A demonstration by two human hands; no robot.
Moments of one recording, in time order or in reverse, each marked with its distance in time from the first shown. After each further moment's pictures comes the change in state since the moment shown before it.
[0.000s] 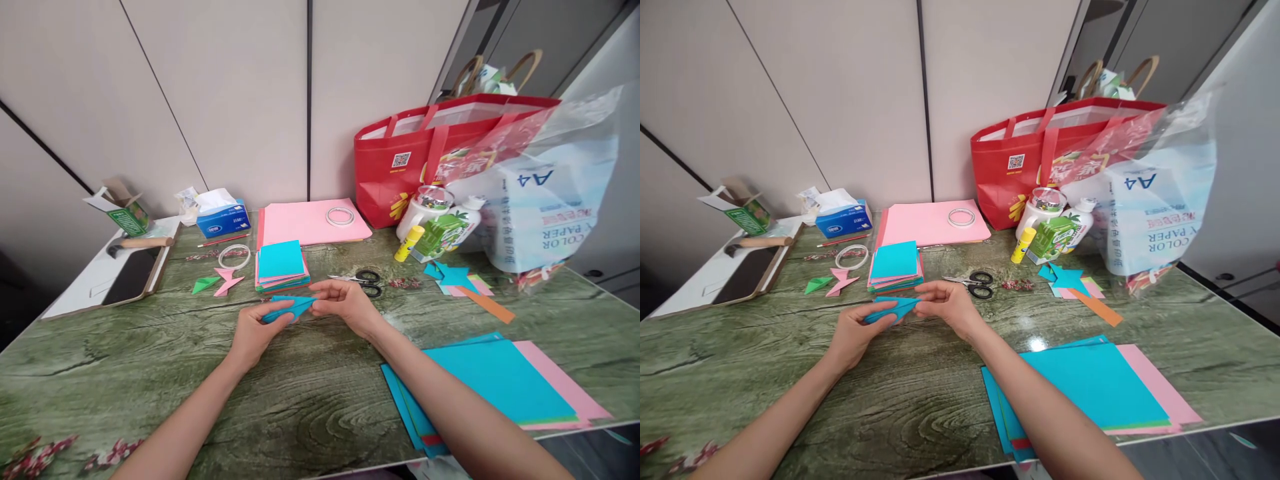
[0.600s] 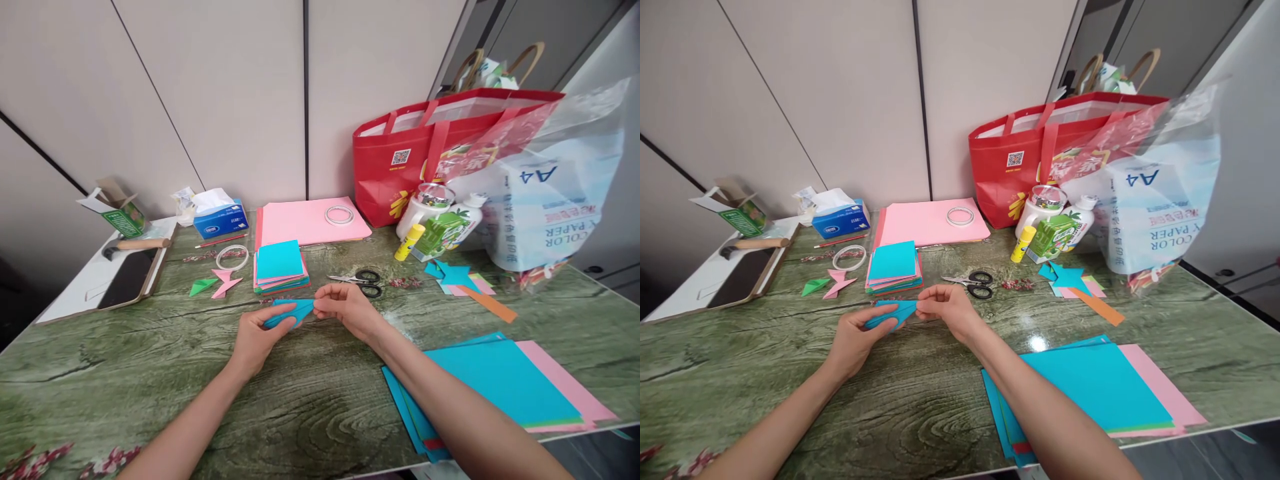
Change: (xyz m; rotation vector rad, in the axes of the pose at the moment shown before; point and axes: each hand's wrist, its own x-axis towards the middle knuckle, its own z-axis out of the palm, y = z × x) left_hand -0.002 -0.003 0.006 -0.103 0.002 -0.086; right_hand 0.000 -0.003 0.001 0.040 0.041 0.072
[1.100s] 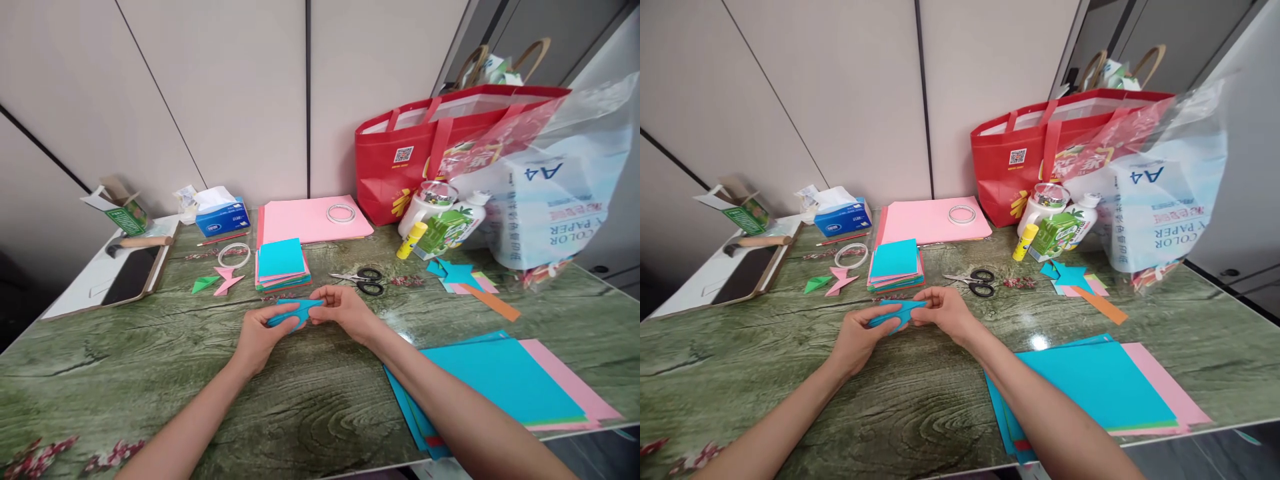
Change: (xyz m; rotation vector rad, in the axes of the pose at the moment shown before) left_hand -0.003 0.003 0.005 -0.180 -0.042 -0.073; right_hand -0.002 0.007 0.008 -0.068 -0.036 0.043
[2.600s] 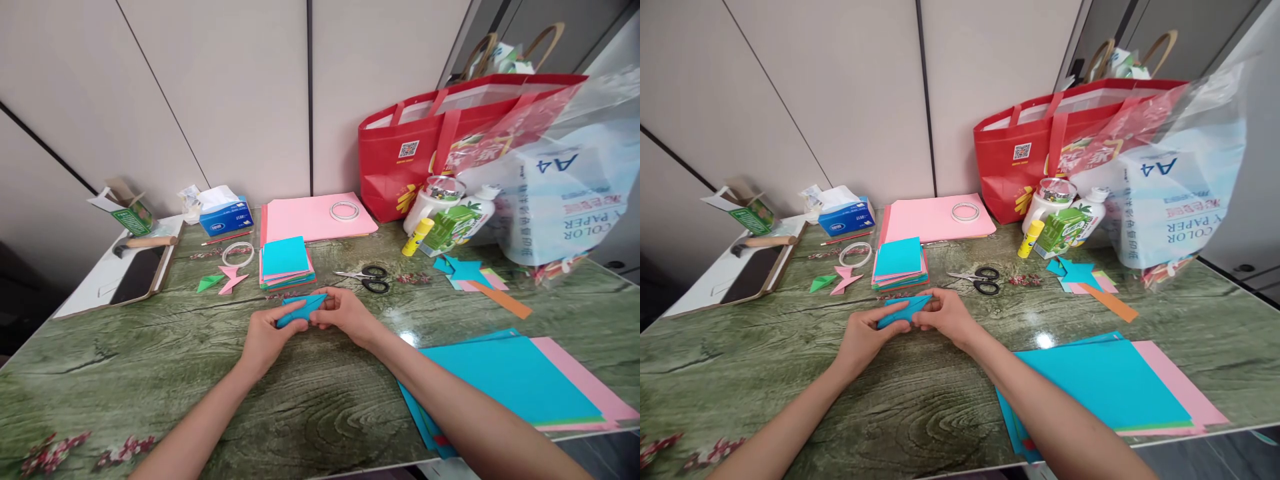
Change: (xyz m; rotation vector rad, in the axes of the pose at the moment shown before) left_hand -0.004 0.011 0.003 0.376 0.017 0.073; right_hand -0.002 0.009 0.006 -0.069 -0.001 0.011
